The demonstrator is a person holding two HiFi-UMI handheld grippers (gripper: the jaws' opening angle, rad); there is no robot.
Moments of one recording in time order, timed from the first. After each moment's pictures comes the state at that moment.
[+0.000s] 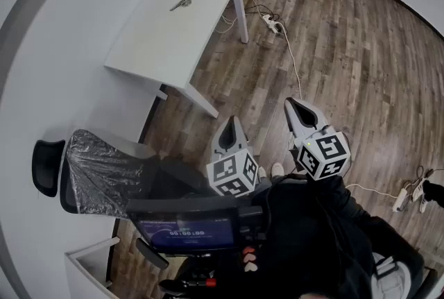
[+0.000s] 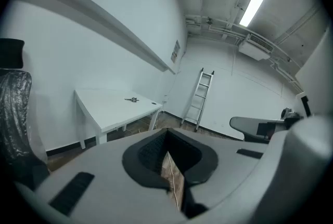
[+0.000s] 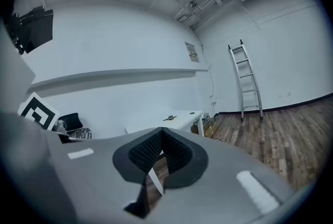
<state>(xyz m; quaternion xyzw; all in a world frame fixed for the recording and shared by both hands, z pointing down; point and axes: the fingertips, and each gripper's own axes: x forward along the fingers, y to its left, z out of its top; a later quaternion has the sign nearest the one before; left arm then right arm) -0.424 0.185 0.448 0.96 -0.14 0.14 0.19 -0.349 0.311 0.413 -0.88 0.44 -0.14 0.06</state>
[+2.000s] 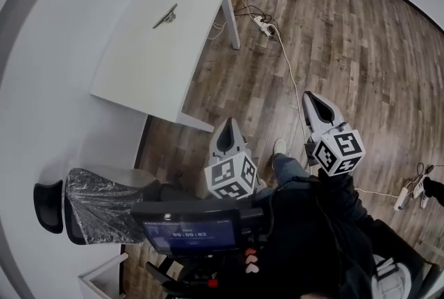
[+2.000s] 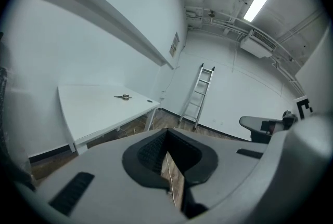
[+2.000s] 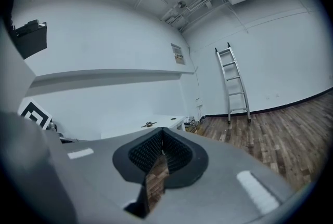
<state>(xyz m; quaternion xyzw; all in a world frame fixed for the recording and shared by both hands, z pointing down) -0.283 0.142 0.469 0.96 -0.12 0.17 0.20 -0.187 0.319 0.427 -0.91 0.38 -0.13 0.07</state>
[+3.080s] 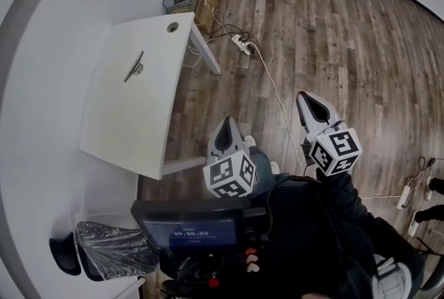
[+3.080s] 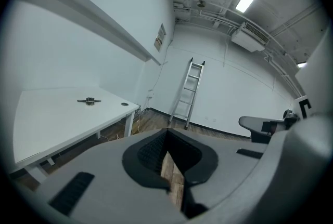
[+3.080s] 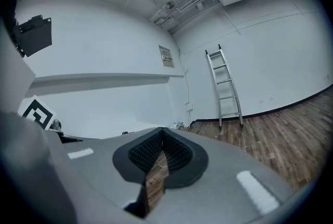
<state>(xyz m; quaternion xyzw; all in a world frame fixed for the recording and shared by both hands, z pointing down) -0.054 0.209 0.447 0.97 -0.06 0.18 0.17 0.013 0.388 0.411 -0.93 0.34 -0.12 0.08</state>
